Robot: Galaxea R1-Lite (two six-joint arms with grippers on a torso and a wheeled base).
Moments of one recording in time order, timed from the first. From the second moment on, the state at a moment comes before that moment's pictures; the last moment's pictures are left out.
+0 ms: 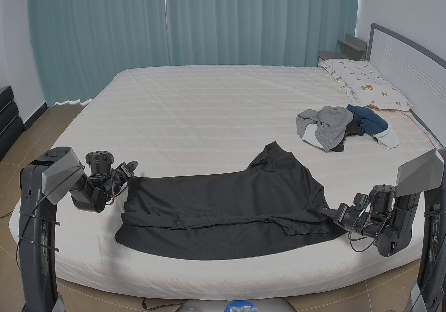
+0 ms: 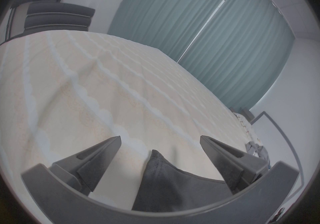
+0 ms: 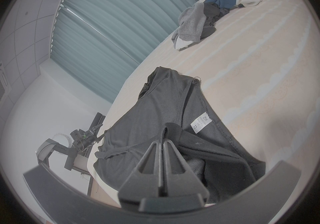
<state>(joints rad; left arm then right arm) 0.05 2.60 -1.28 -0.90 -0.04 -0.65 0.06 2.40 -0.41 -1.55 0.43 0.63</state>
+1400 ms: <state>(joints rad) -0.04 2.13 -0.48 -0.90 -0.20 -0.56 0.08 2.40 -0.39 -1.55 0.43 0.62</state>
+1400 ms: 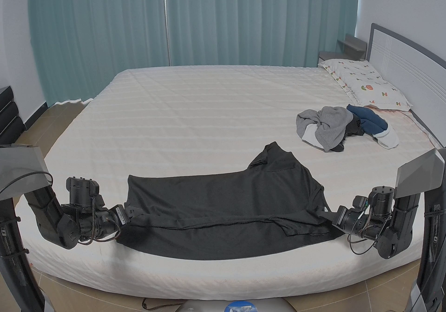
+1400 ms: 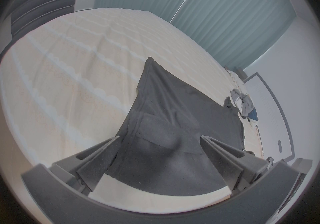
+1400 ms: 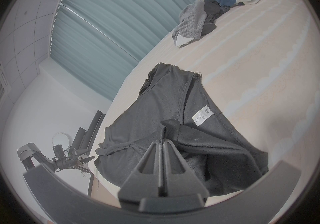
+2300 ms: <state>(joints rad) -0.14 2.25 -0.66 -0.91 -0.10 -0.82 0.08 2.39 -0.38 -1.55 0.43 0.62</state>
